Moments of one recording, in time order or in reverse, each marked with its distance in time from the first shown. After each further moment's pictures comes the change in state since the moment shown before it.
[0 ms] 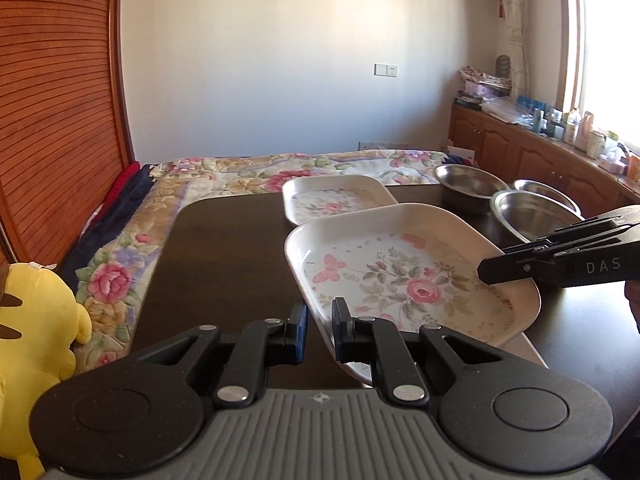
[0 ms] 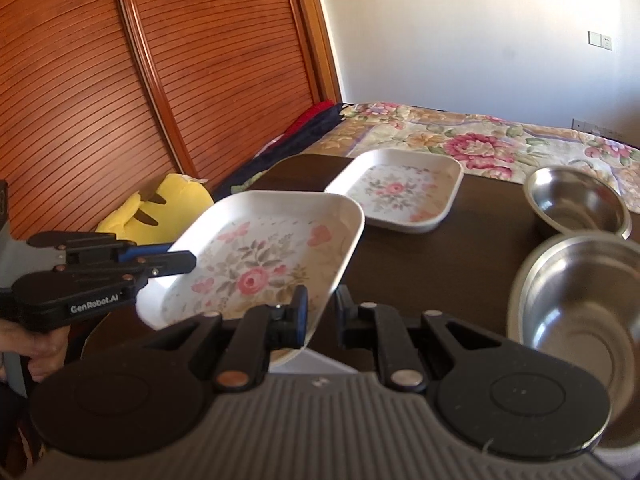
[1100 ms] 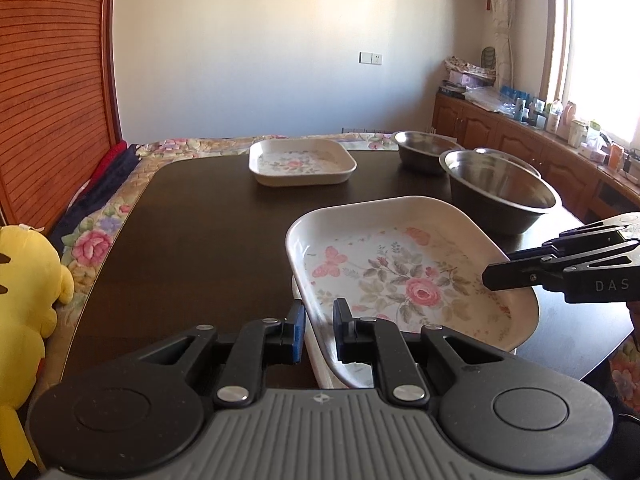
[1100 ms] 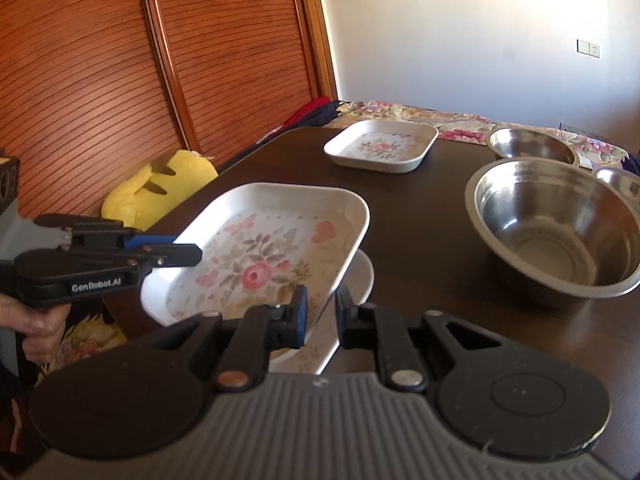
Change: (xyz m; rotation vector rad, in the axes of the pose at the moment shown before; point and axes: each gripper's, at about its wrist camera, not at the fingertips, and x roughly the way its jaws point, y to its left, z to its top) left arm -0.025 -0.030 -0.045 -0.015 0.035 -0.039; right arm -0.051 0.006 -0.066 -0.044 -0.012 -0.022
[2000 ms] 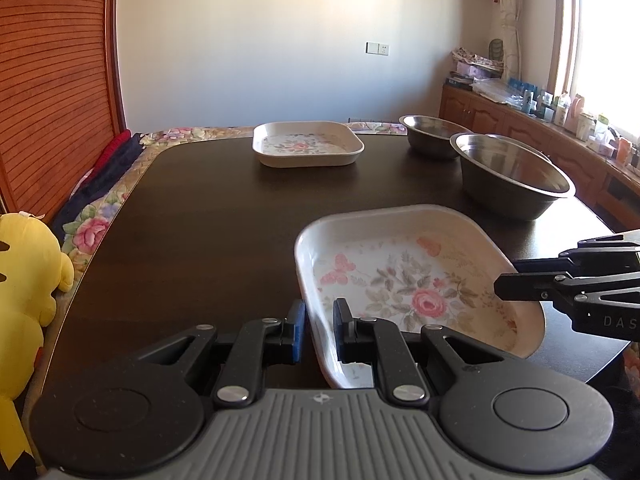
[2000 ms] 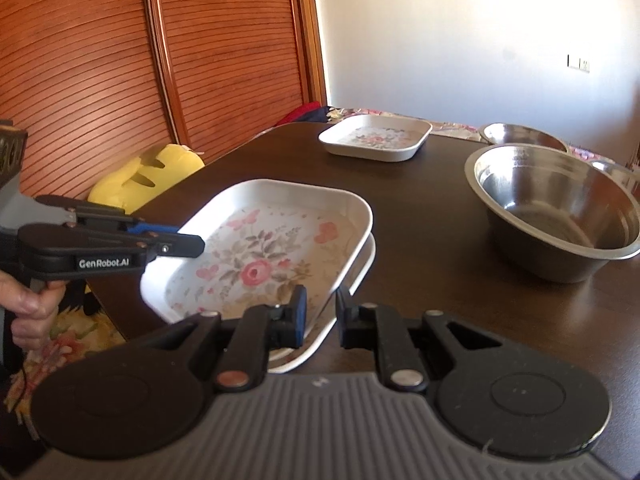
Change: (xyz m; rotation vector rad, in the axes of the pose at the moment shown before) left arm 0.014 -0.001 -0.011 -0.007 0.020 0.019; right arm 0.001 0.017 -0.021 -0.043 -0.045 -0.071
